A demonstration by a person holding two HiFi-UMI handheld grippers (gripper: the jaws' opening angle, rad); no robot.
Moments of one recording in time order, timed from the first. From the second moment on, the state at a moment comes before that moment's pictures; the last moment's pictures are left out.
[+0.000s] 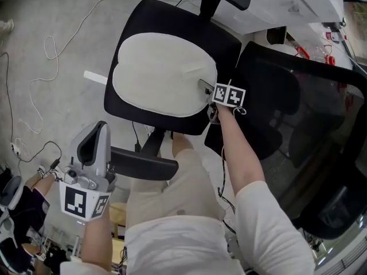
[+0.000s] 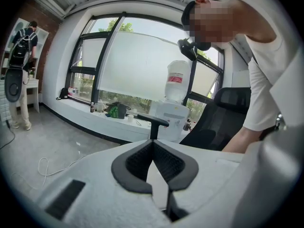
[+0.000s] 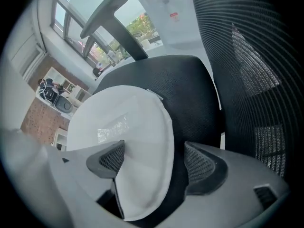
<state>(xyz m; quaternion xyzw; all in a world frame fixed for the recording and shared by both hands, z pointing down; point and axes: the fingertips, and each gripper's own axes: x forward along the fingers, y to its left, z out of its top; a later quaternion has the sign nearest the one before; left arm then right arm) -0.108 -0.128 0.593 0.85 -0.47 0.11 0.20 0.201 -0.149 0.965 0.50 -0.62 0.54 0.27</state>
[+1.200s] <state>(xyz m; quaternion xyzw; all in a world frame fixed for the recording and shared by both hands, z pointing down) -0.102 -0.110 0.556 0.86 -0.47 0.08 0.18 0.194 -0.145 0.862 0.49 -0.67 0.52 0.21</state>
